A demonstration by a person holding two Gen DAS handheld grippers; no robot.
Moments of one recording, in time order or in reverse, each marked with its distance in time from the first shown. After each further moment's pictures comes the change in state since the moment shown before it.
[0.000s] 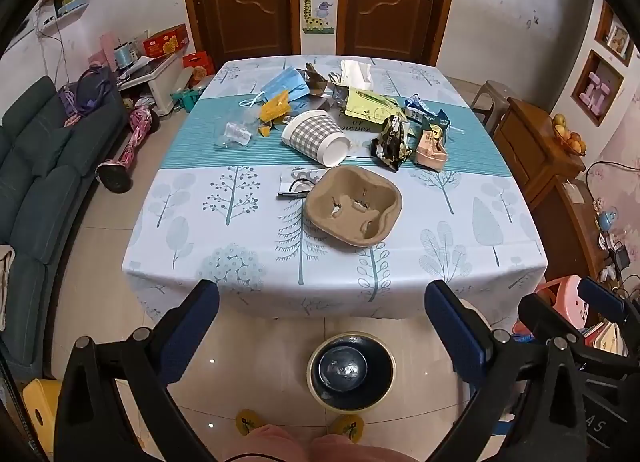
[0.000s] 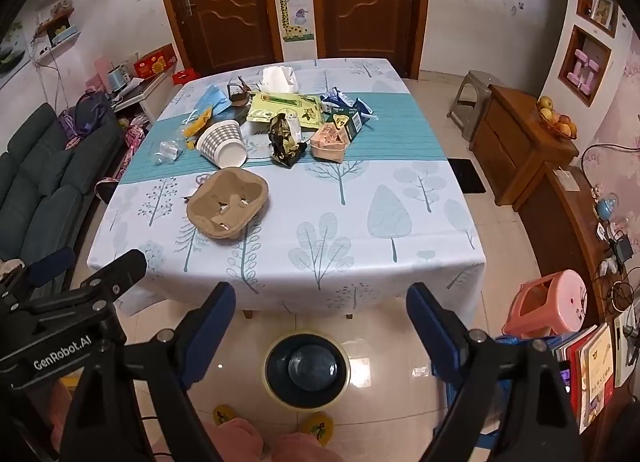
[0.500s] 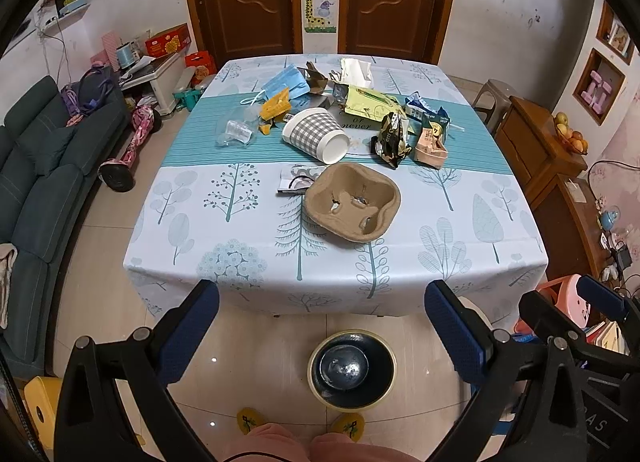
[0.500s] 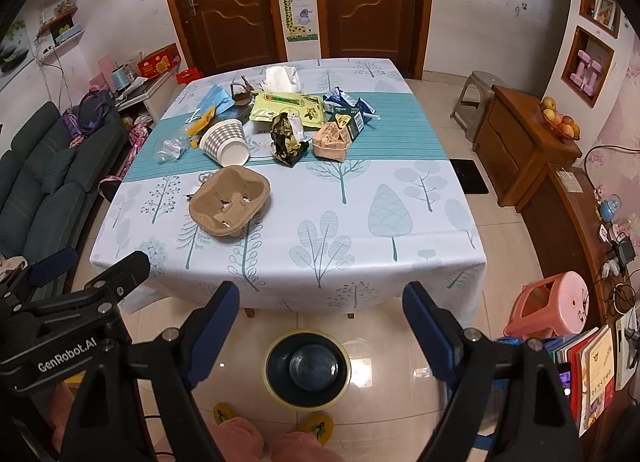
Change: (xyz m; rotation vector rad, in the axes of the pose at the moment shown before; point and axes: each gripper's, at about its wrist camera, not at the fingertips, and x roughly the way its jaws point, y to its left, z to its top) left arm 0.000 0.000 -0.003 0.000 0.003 0.002; right arm 0.000 -0.001 -0.001 -0.002 0.004 0.007
